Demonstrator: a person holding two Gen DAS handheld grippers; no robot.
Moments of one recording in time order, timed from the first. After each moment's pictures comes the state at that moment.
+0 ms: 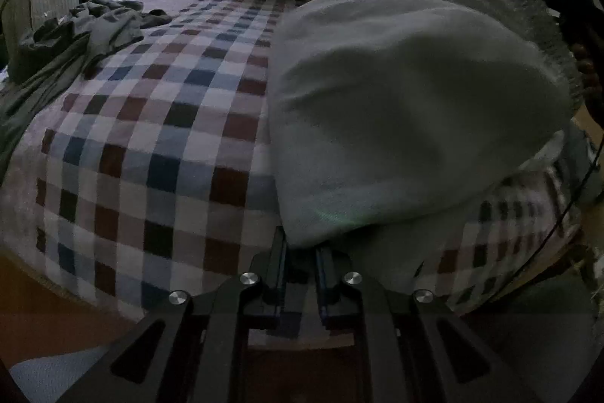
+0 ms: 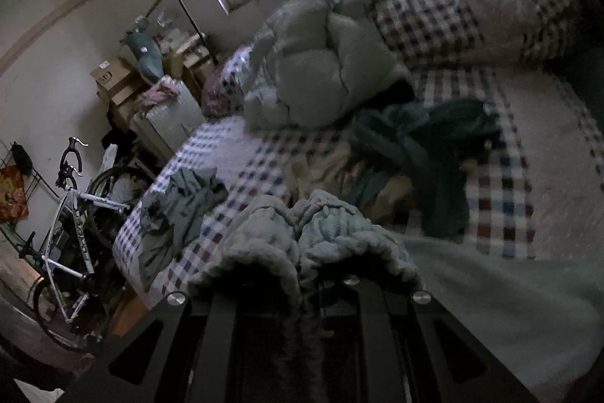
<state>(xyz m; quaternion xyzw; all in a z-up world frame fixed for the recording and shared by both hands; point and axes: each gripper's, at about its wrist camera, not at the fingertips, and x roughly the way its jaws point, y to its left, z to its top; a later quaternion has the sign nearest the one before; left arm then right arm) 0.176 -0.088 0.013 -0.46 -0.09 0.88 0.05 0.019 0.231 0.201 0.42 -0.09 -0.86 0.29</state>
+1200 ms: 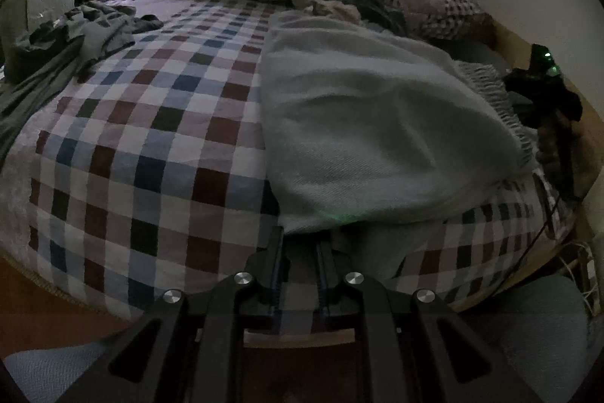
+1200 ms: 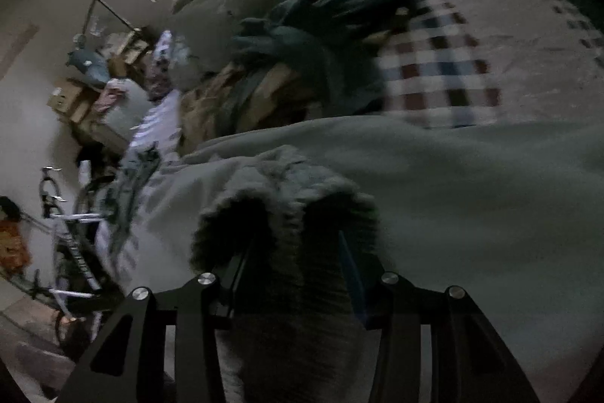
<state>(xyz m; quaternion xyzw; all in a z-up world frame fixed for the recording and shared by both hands) 0.232 -0.093 0.003 -0.44 -0.11 0.89 0.07 0.010 0.327 0.062 0.49 -0.18 -0.82 0.25</state>
